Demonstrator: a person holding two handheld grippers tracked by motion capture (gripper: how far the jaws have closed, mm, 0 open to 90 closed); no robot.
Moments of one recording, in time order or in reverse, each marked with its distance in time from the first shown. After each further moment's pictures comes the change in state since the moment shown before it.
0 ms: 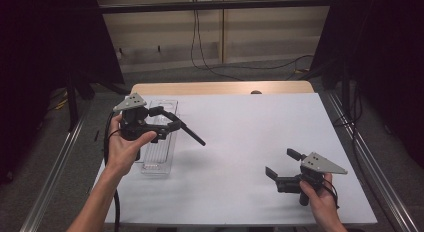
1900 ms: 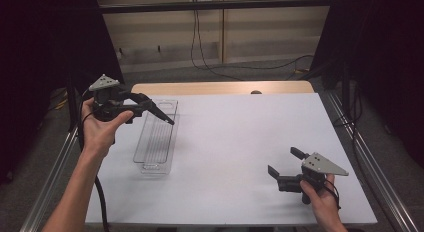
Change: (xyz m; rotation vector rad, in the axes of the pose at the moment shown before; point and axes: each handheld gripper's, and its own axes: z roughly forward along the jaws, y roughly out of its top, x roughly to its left) left arm 0.058 0.021 -0.032 0.042 0.292 -0.050; right arm -0.003 -0.001 -0.002 -0.006 -0.057 -0.047
